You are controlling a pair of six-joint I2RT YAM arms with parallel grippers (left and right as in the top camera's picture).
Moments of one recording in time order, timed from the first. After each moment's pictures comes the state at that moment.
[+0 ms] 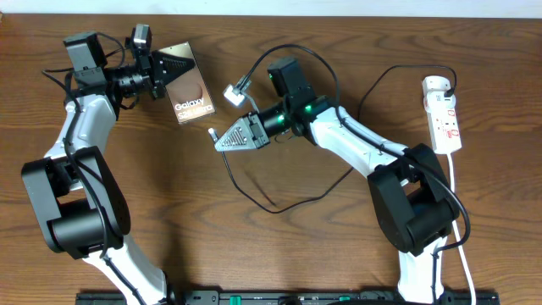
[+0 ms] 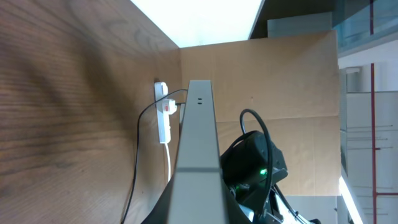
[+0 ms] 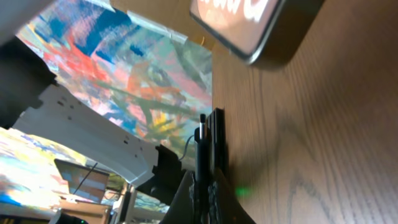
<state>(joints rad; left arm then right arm) 0.26 1.96 1.37 -0.04 1.47 -0.80 0.57 2.08 1.48 -0.11 -1.37 0.37</state>
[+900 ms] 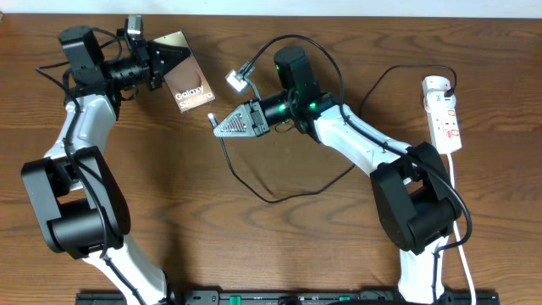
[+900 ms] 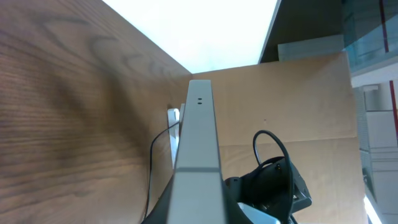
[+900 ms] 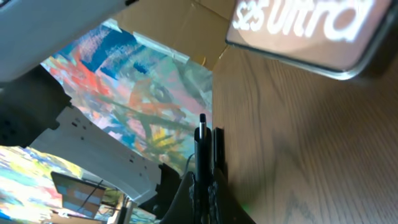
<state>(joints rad) 0.26 1.96 1.37 0.13 1.35 -0.93 0.55 2.08 1.48 0.11 -1.36 0.57</state>
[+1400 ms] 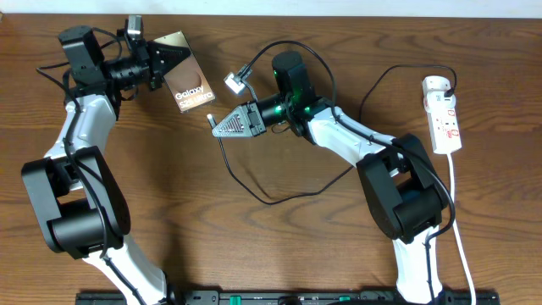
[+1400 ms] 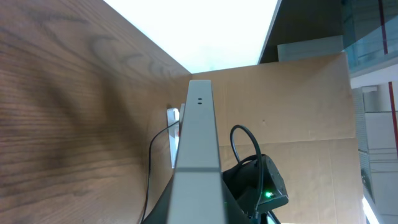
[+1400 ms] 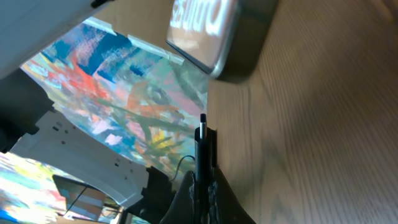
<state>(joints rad) 0.26 1.96 1.37 0.13 1.35 -0.93 0.55 2.17 1.48 0.28 -1.37 0.65</state>
